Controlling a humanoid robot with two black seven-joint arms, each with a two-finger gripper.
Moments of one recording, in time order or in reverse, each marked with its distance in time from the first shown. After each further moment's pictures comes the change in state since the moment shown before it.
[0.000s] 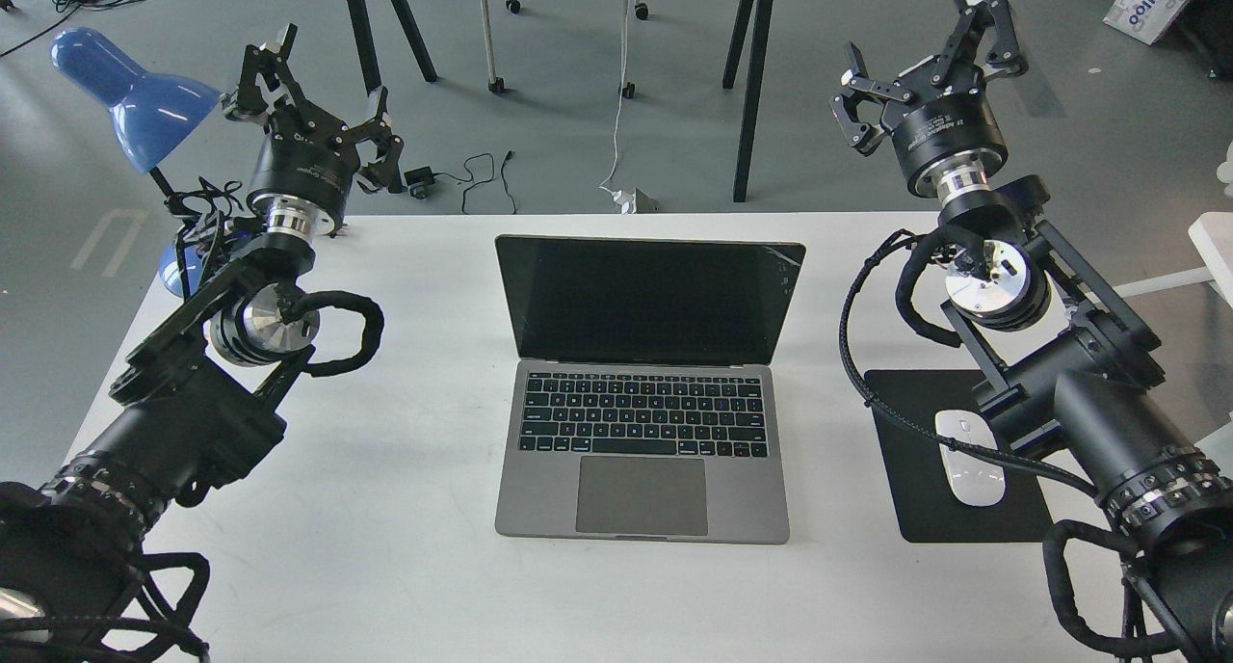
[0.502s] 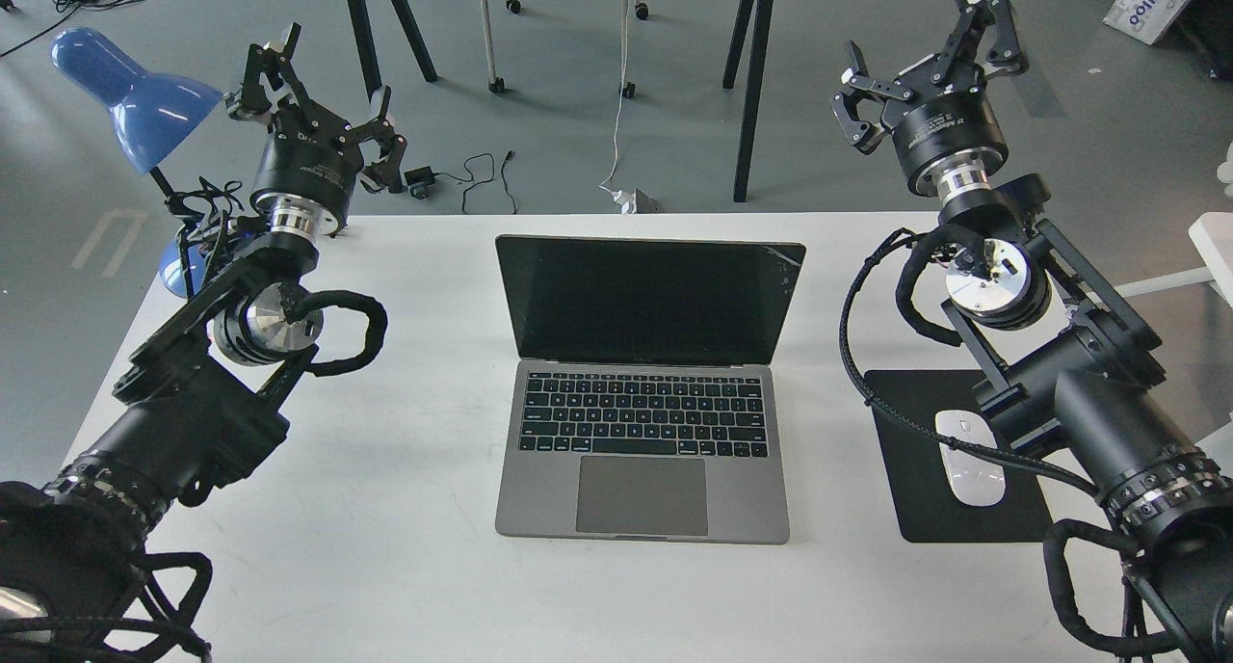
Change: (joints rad) left arm -0.001 -0.005 0.001 -0.005 0.000 0.005 0.000; right arm 0.002 0.000 0.000 0.001 0.000 0.000 0.000
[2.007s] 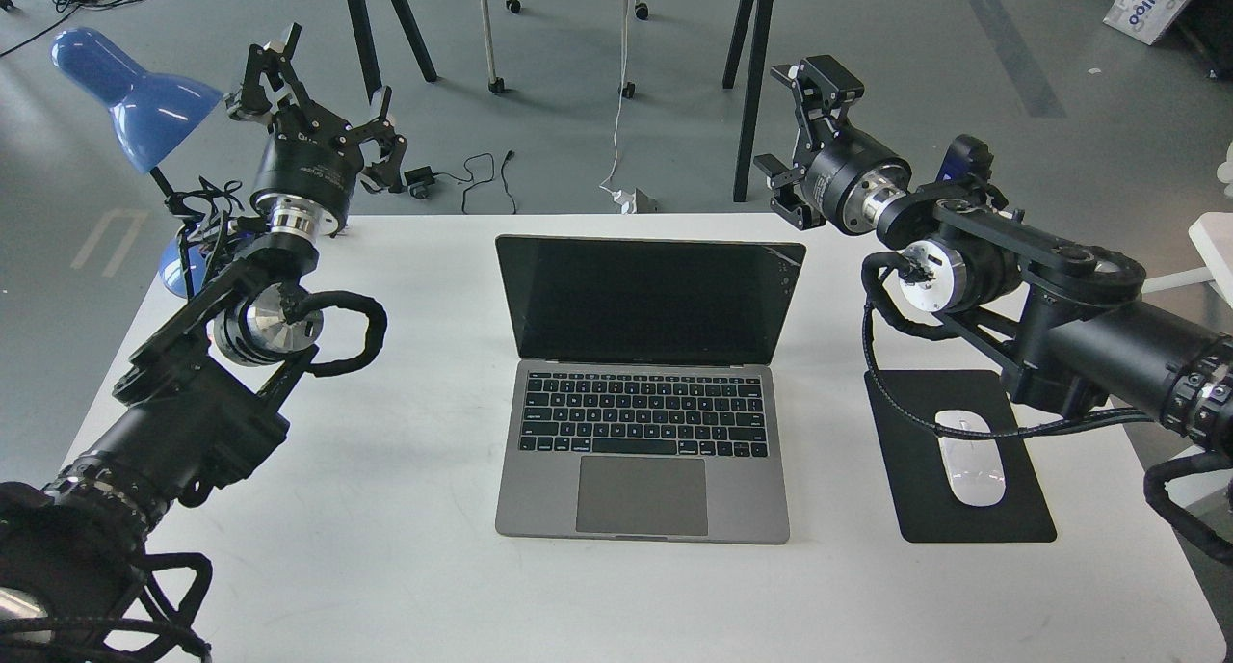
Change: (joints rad) left arm 0.002 0.000 0.000 0.000 0.000 -0.003 0.000; right arm 0.344 -0.151 -0.938 -0.036 0.174 -0.194 -0.097
